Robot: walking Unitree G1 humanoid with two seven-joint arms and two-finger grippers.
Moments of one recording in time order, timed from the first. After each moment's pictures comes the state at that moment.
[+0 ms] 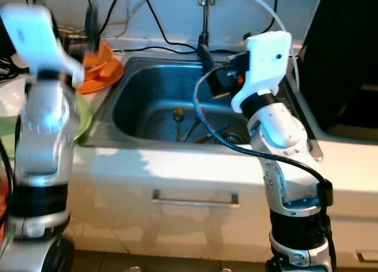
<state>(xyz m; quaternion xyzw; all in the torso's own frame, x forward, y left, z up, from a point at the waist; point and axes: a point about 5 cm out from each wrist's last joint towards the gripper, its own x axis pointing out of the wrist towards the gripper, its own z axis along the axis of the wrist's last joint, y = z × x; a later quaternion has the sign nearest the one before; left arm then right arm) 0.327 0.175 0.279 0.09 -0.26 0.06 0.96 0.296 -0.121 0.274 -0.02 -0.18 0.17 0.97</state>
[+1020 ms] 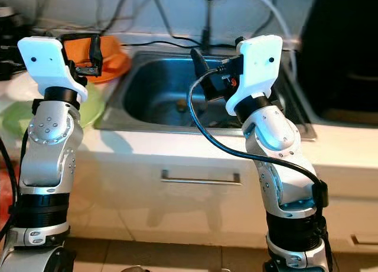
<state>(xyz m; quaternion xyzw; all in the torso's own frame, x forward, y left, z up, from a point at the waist) 0.329 0.176 0.256 0.08 -0.22 0.06 0.97 0.295 -0.114 0.271 -0.01 -0.17 0.18 0.97</state>
